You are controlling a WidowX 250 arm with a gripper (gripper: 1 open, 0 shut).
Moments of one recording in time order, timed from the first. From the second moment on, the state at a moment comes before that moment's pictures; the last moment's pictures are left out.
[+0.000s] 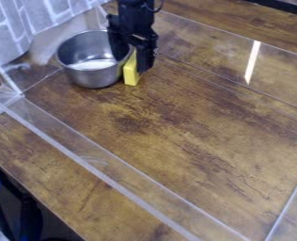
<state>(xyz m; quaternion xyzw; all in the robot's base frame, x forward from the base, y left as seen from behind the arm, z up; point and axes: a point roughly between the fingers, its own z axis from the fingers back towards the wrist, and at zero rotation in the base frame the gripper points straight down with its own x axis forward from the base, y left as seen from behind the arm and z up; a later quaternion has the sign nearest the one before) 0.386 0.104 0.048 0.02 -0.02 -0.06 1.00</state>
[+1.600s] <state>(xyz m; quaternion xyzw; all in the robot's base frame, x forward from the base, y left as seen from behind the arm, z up) 0.403 0.106 0.028 0.02 -0.04 -0.06 1.00</state>
